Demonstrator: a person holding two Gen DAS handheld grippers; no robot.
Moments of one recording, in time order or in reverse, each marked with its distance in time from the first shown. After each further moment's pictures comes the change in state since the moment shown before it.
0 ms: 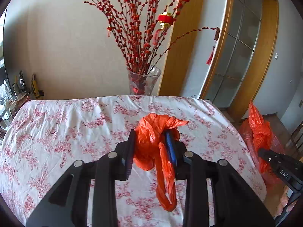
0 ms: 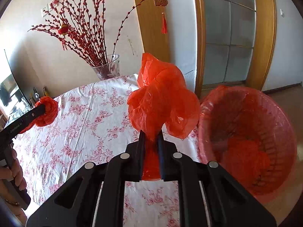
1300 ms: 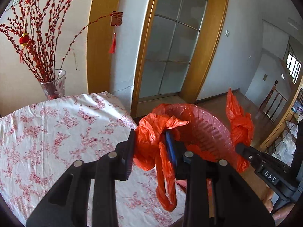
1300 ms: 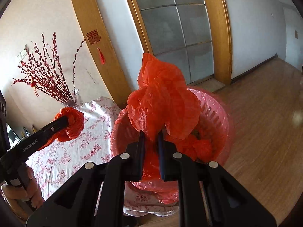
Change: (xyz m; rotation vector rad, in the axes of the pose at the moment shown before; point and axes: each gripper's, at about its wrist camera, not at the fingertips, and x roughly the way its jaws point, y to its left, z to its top) left arm 0.003 -0.230 -0.024 0.185 0.054 -0.312; right arm -0.089 -0.155 -0.030 0.253 -0.132 -0.102
